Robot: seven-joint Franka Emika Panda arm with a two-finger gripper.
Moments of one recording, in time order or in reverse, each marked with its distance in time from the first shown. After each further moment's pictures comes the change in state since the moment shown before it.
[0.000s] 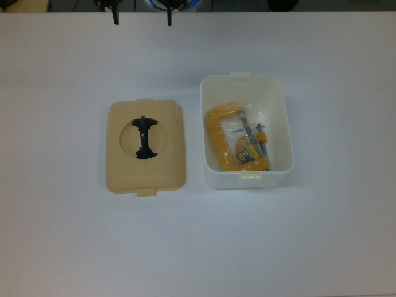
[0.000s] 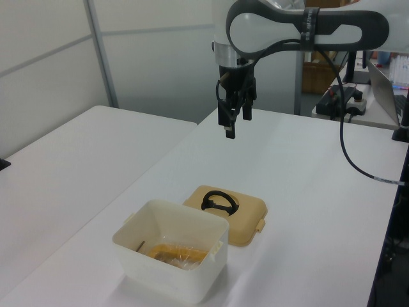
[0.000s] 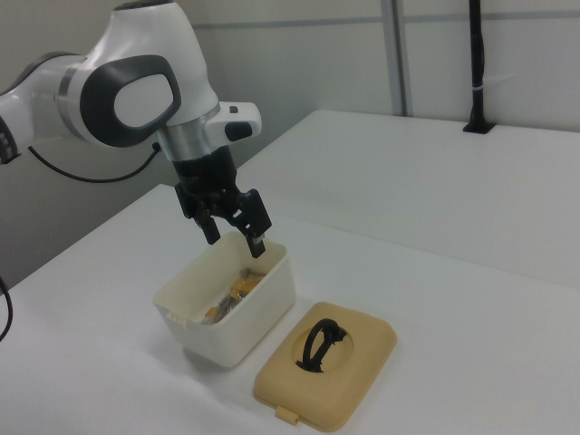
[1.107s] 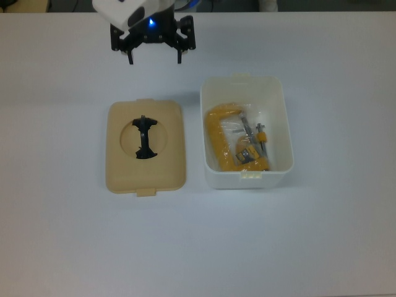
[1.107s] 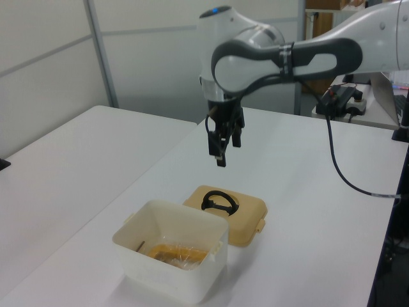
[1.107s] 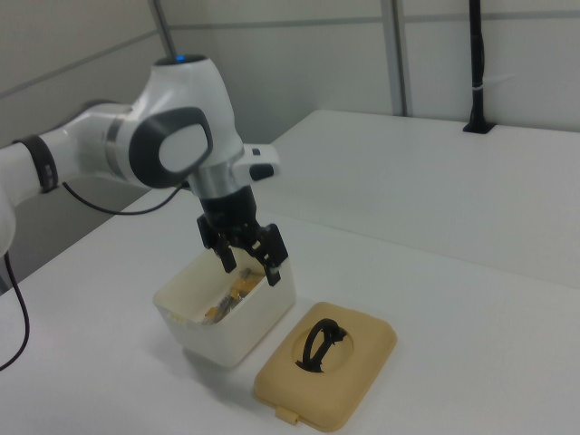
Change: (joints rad) arm 0.008 0.079 0.018 -0.107 0.000 0.153 -0.007
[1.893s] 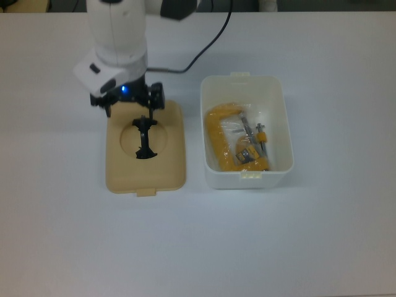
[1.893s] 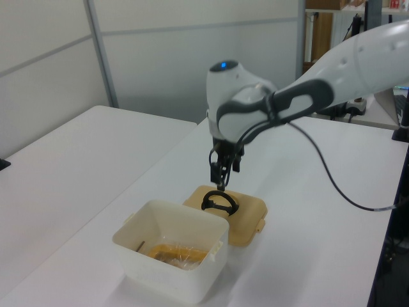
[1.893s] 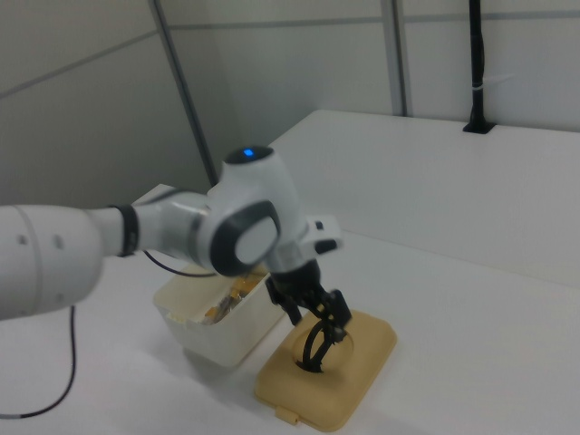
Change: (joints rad) arm -0.079 0.161 -0.016 -0.154 -0.045 0.395 0.000
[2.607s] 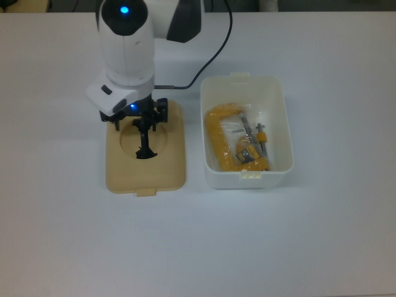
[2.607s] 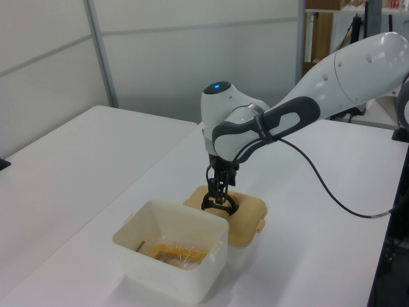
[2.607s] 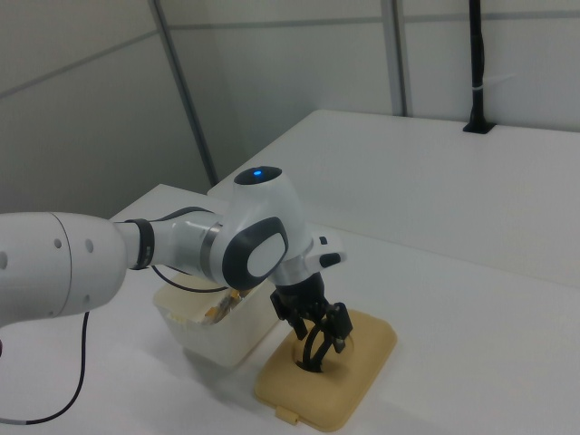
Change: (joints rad) arm 0.016 0.064 0.010 0.005 -0.031 0.038 0.000
